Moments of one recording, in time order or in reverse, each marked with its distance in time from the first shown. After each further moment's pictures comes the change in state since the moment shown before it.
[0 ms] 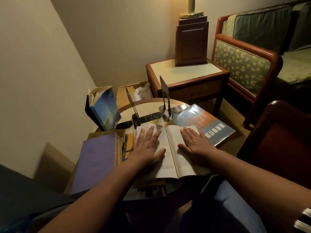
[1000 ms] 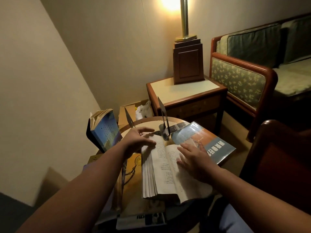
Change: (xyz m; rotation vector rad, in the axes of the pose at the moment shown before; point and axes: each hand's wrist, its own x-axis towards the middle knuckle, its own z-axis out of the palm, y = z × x) left_hand 0.049 -0.005 -0.109 -0.955 -0.069 -0.210; right_hand -0.006 -0.010 -0.023 0.056 0.293 -0.080
